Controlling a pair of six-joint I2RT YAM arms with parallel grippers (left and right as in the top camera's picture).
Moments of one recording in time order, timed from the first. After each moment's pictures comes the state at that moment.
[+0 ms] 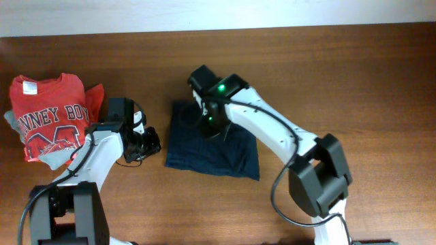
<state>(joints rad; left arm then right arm) 0.01 1.66 0.95 -0.66 0.26 -0.35 0.66 2.11 1.82 -1.14 -0.11 0.21</state>
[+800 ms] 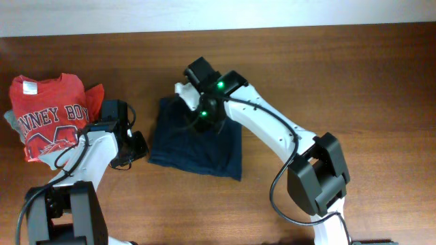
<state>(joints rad) 0.05 1.66 0.95 -0.71 0.00 -0.35 0.67 2.12 1.88 -0.99 -0.37 -0.04</state>
